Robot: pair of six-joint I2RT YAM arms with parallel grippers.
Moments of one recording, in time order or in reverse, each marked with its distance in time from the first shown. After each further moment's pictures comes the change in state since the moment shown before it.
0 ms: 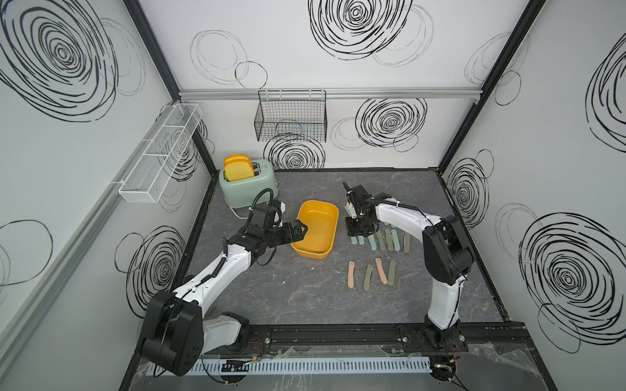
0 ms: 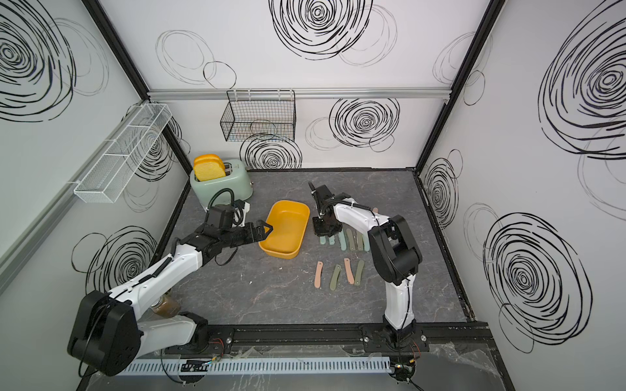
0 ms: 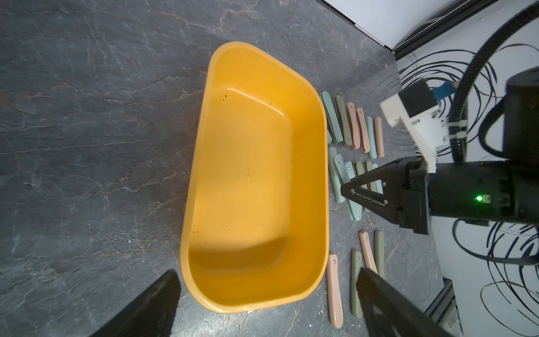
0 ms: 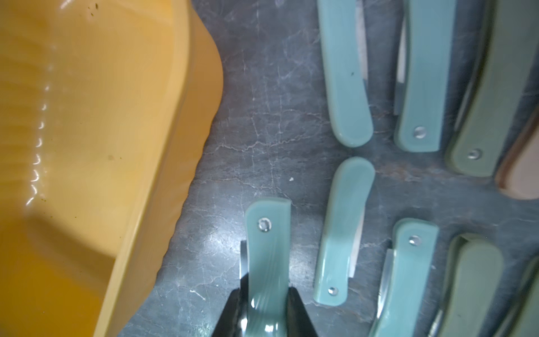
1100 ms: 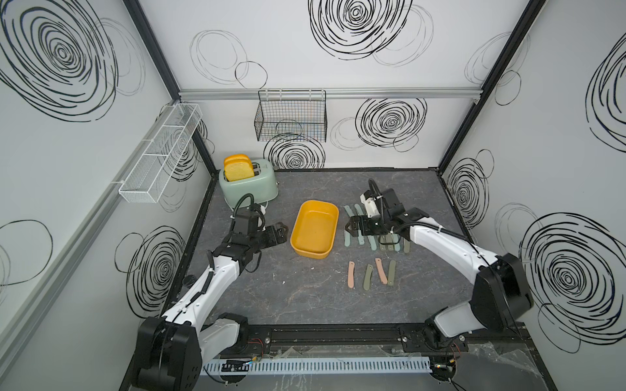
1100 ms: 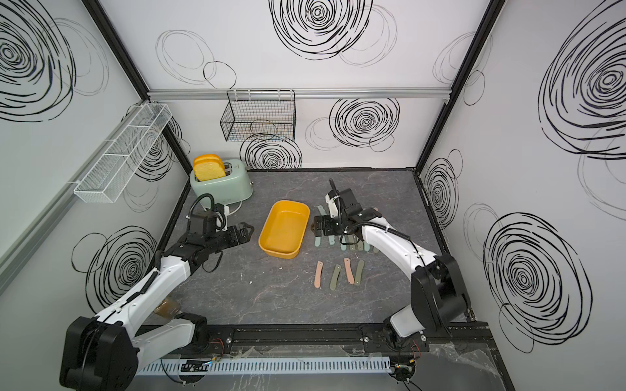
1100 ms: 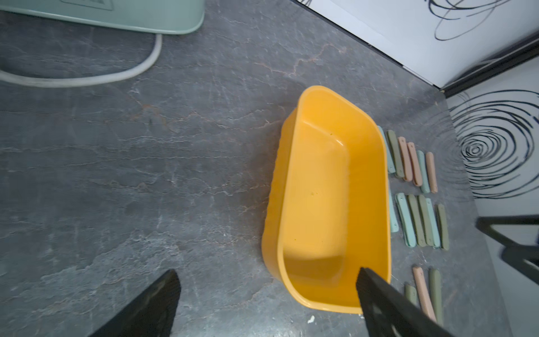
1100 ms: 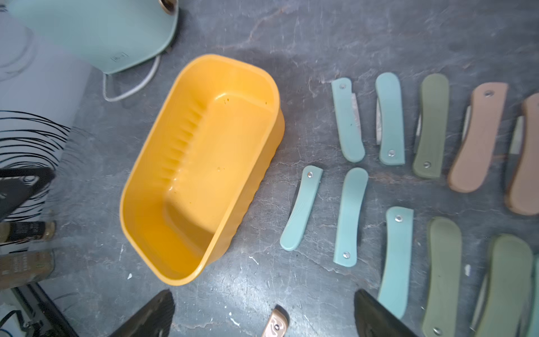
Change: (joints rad) left arm 0.171 -0.137 -0.116 -0.003 -0.134 0.084; right arm -0.061 -0.529 -0.378 0.287 -0.116 0.009
